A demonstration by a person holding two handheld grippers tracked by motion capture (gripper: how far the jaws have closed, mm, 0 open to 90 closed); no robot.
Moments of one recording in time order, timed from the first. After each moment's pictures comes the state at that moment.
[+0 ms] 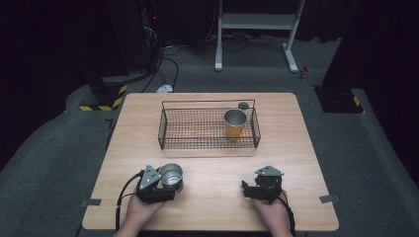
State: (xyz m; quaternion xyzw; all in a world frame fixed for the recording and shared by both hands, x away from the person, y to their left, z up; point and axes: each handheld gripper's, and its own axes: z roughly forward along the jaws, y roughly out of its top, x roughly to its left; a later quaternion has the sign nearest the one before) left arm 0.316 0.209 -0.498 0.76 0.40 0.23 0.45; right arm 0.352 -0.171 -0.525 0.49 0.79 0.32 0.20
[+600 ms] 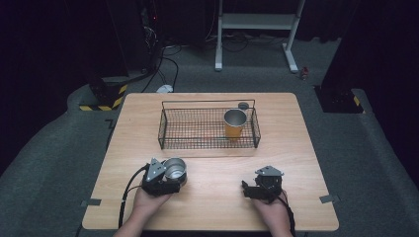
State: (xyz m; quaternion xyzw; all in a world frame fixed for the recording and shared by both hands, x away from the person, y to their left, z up) left arm 0.336 0.199 -0.499 0.75 0.42 0.23 0.45; right arm 0.352 -0.171 -0.525 0.49 0.79 0.32 0.20
